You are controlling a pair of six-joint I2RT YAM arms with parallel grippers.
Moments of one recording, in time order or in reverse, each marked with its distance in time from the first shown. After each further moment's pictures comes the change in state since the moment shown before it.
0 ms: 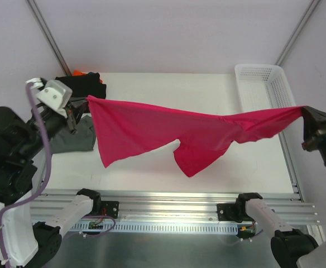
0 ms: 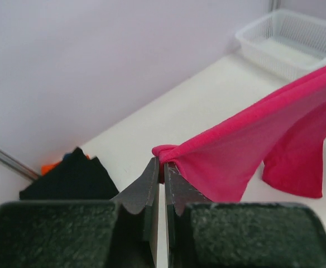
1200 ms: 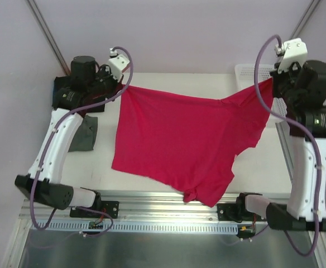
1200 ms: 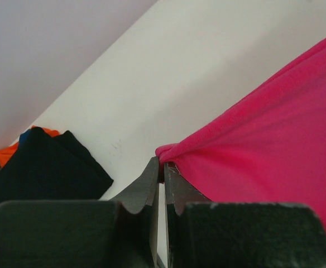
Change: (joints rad) left arm 0.000 0.416 -0.154 0.214 0.022 0.174; right arm -0.086 0.222 -0.341 0.306 0.104 -0.167
